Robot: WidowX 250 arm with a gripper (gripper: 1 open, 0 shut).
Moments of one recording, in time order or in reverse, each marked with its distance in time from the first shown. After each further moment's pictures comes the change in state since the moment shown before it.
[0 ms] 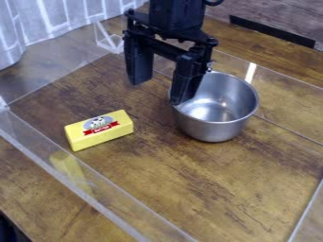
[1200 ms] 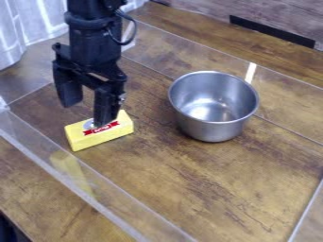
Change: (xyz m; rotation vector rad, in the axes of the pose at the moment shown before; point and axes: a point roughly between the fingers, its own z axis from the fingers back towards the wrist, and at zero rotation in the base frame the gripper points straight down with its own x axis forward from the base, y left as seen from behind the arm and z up) arm -0.030 0.085 -0.052 0.059 -0.064 0.097
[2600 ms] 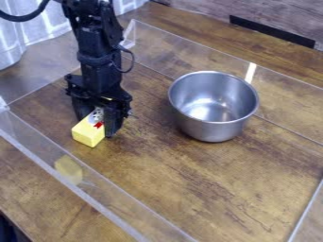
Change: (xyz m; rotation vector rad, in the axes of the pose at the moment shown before) arm 0.039 0.021 -0.066 -0.045 -0.028 0.109
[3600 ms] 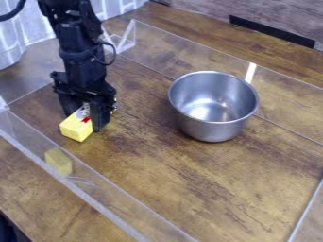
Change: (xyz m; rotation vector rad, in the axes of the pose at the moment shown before) arm -0.010 0.020 0.000 -0.046 0.016 0.049
